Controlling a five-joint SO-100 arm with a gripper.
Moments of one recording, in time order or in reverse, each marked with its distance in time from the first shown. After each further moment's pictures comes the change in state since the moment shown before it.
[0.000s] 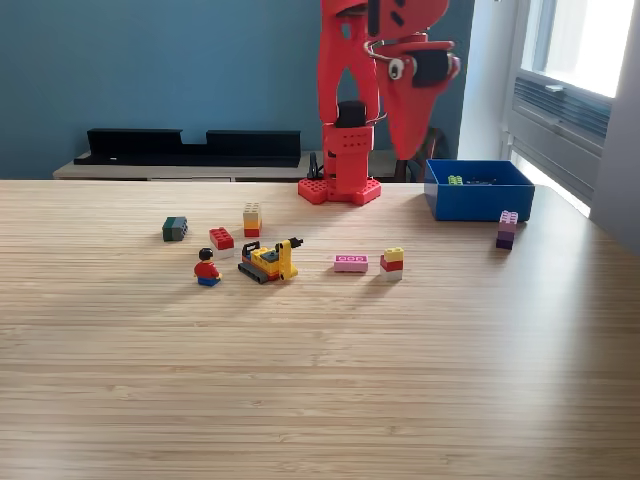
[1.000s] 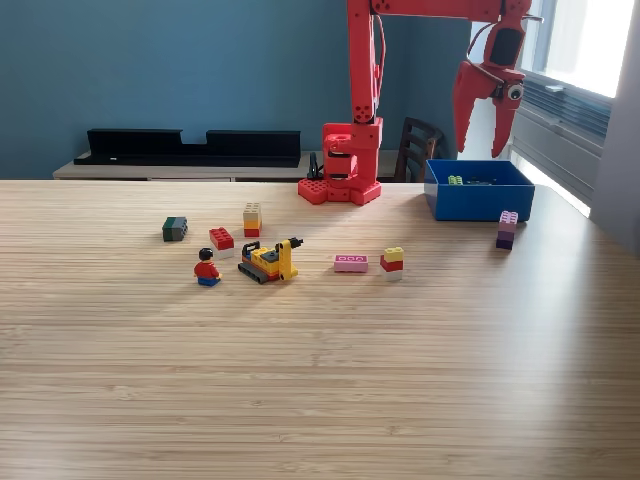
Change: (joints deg) arm -65.3 -1.9 13.1 1.8 -3.6
